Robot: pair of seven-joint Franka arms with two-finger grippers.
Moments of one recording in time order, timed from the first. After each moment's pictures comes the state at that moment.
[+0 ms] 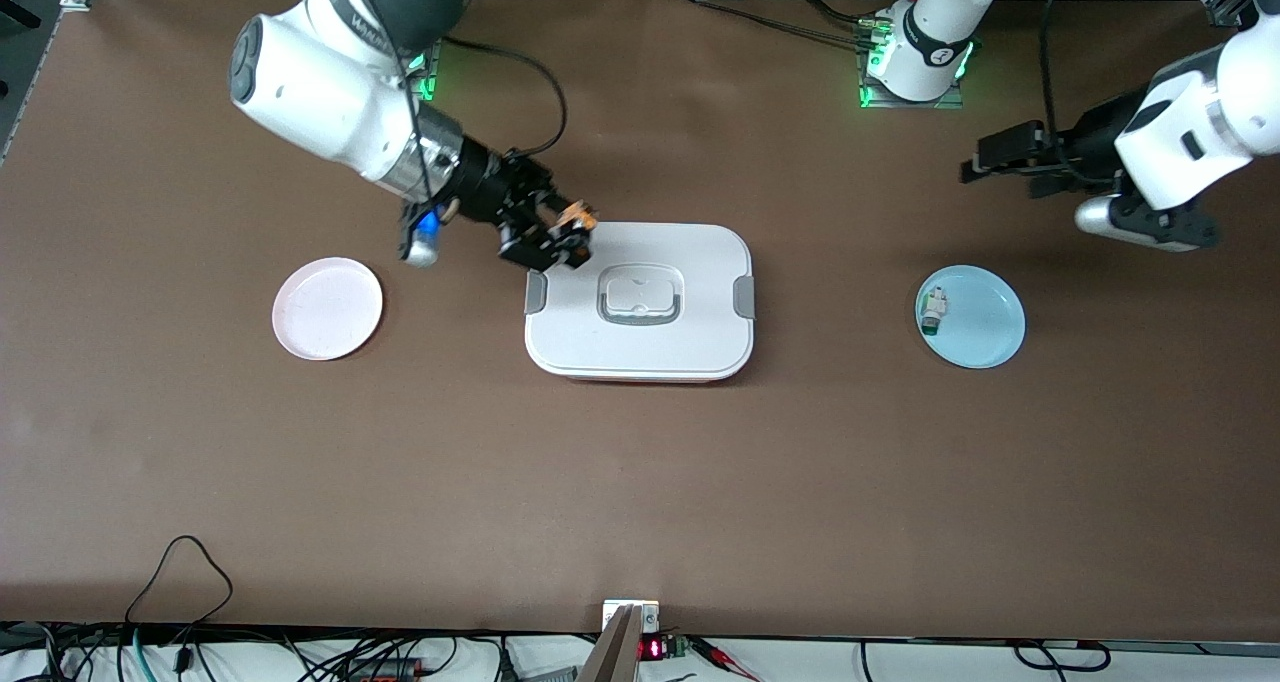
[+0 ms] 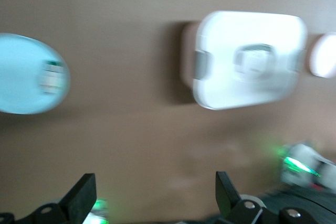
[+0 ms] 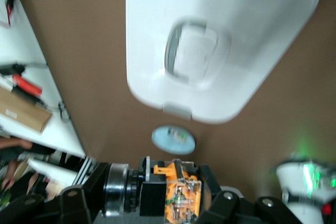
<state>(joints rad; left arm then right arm) 0.08 0.11 -0.15 -1.51 -0.48 1.38 -0.09 0.04 0.17 0.58 -1.82 0.77 2.39 1.47</state>
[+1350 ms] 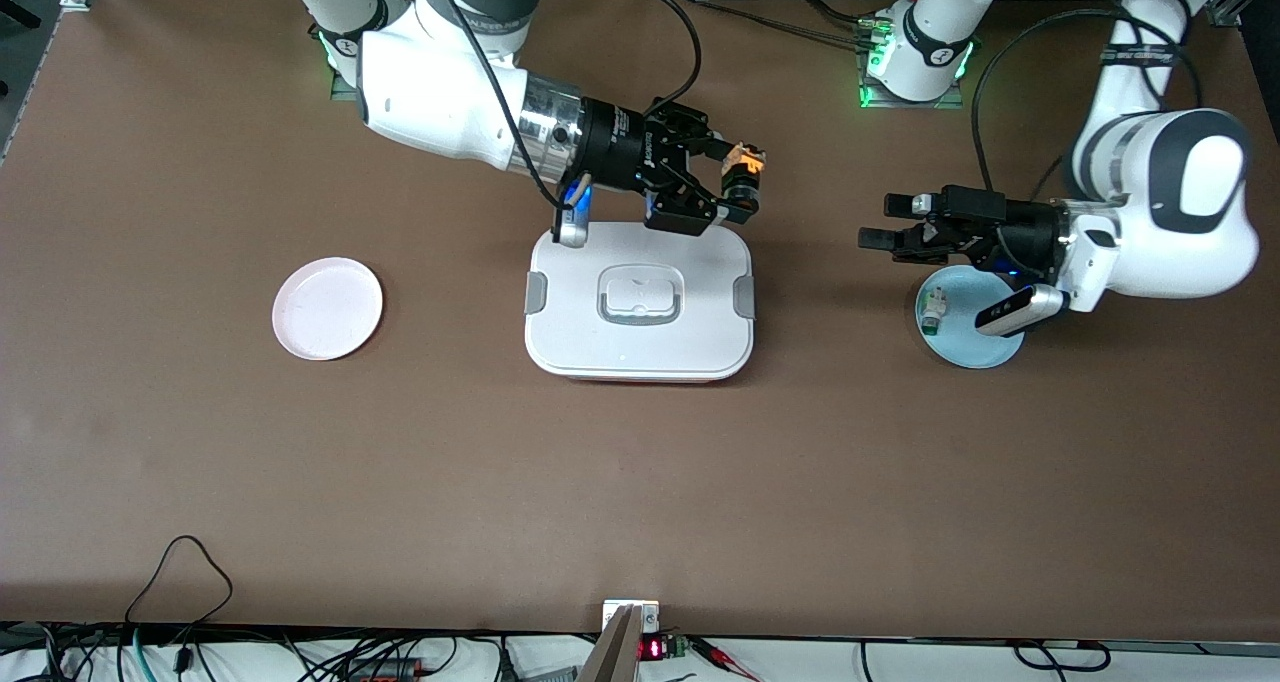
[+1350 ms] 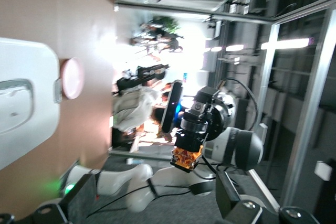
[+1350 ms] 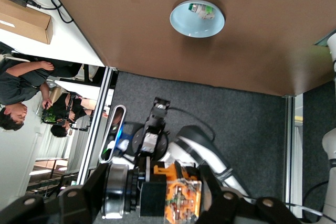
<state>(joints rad) 0.15 0.21 -0.15 -1.96 -1.54 1.50 0.51 0.25 0.44 0.62 -1.49 1.04 2.56 1.47</state>
